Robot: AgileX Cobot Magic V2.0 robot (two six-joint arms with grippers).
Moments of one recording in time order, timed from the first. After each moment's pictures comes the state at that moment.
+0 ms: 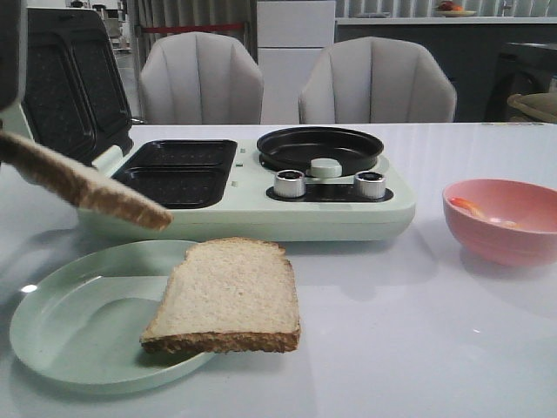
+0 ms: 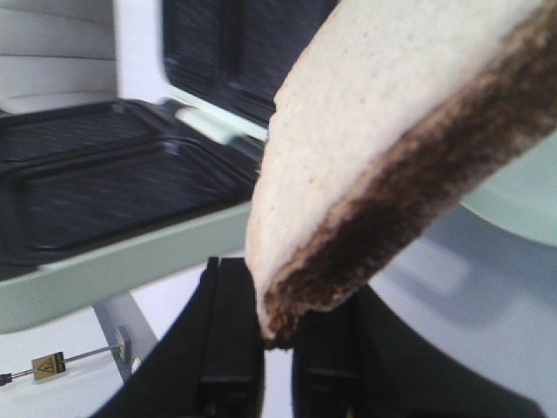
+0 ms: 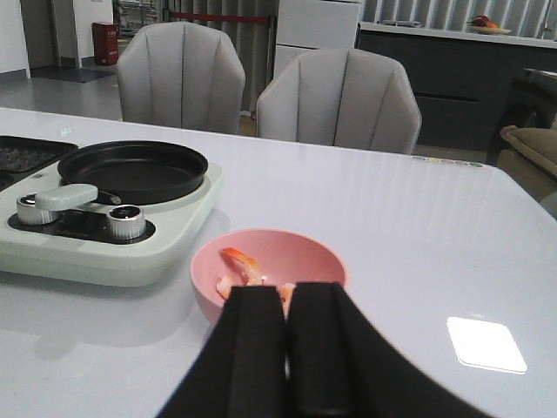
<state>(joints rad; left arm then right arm) -0.77 1.15 -0.60 1.30 0.64 -0.30 0.11 -0.01 0.03 0.00 0.05 -0.03</state>
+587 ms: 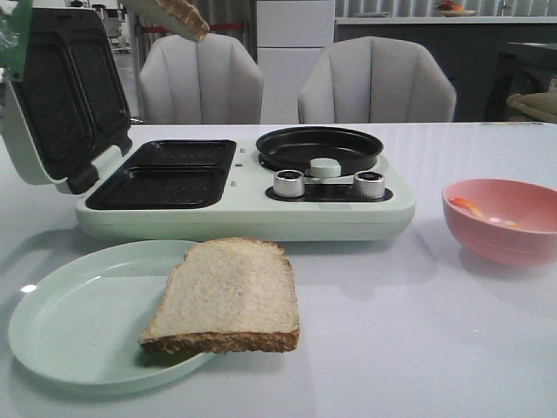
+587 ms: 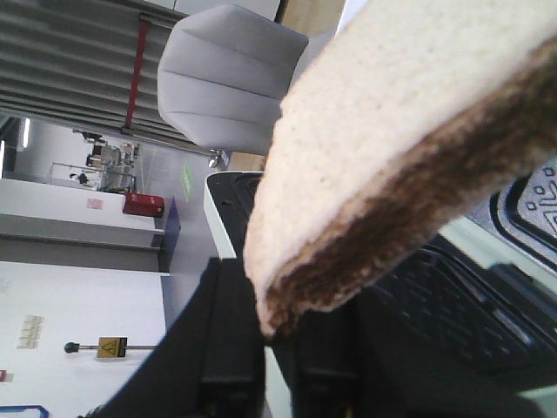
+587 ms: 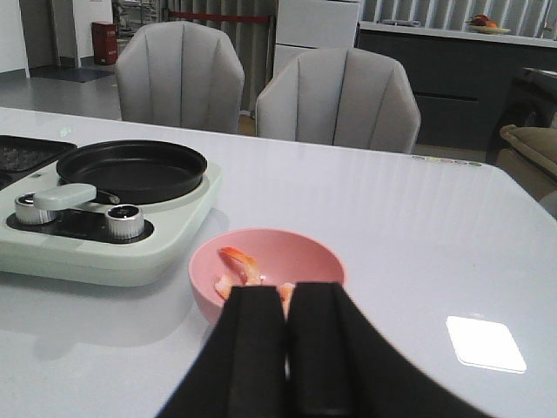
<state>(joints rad) -0.59 1.33 -0.97 1.51 0.53 -0.48 0.11 -0.01 0.03 0.00 0.05 -0.03</state>
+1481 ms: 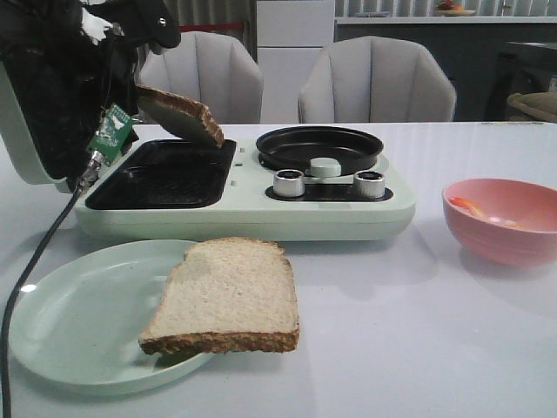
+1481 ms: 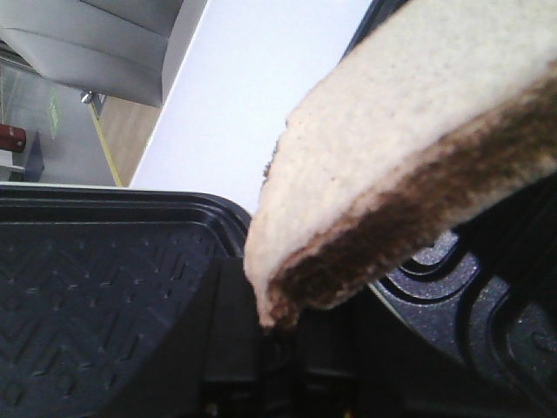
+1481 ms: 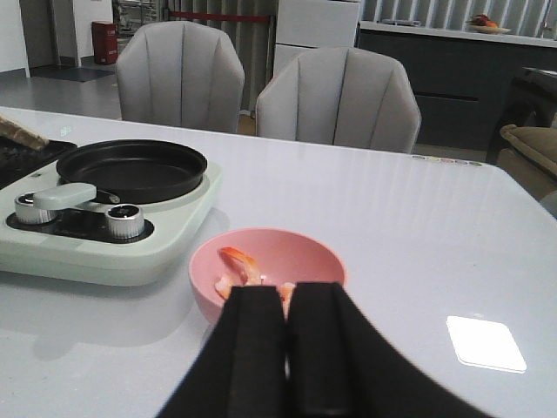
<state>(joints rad) -0.37 1.91 -1.32 1.54 0.31 -0.67 0.11 -0.01 0.03 0.00 0.05 -0.03</state>
